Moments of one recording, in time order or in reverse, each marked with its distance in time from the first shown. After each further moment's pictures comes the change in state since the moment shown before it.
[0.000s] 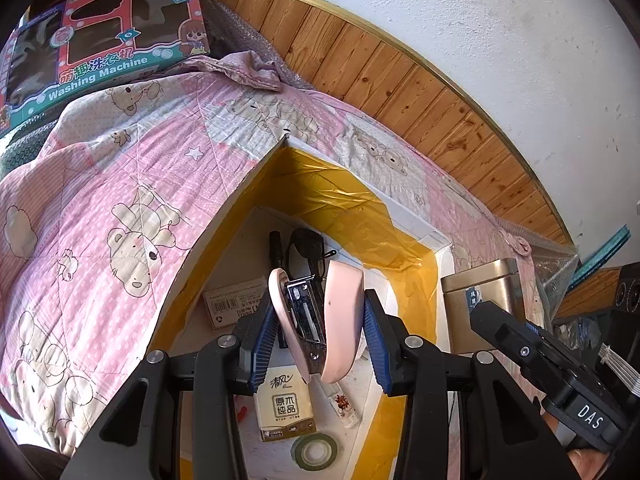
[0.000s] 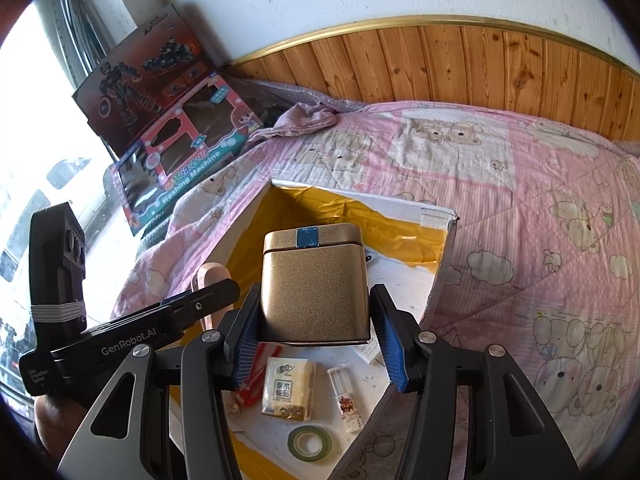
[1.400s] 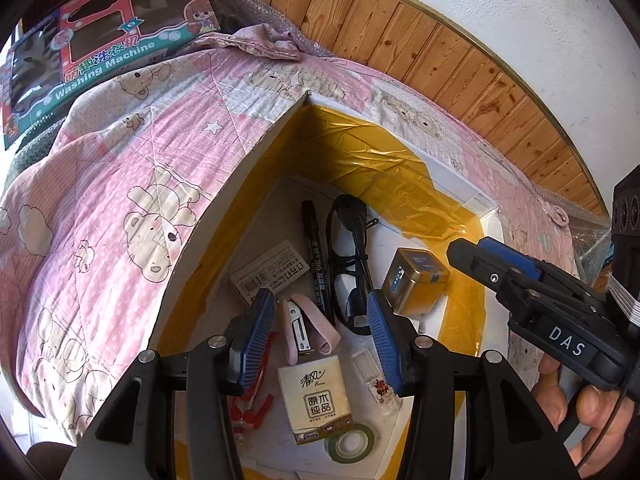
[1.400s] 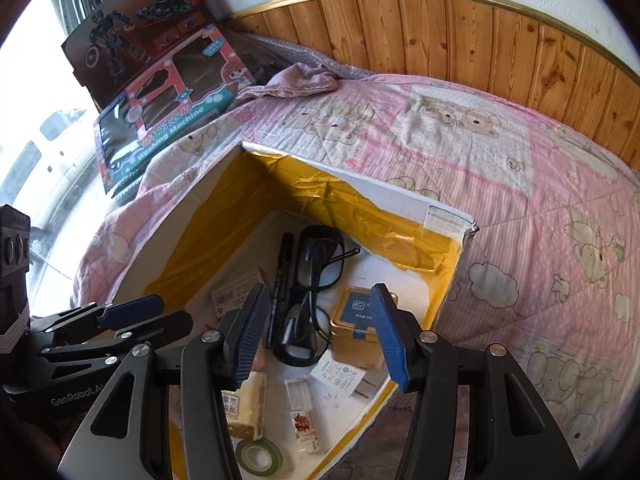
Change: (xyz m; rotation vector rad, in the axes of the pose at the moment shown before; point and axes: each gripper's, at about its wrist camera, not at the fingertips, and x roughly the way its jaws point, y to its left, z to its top) left arm 0.014 0.000 -0.021 0.051 0.085 0.149; right arm 0.055 -0.013 0.009 -0.139 0.123 -0.040
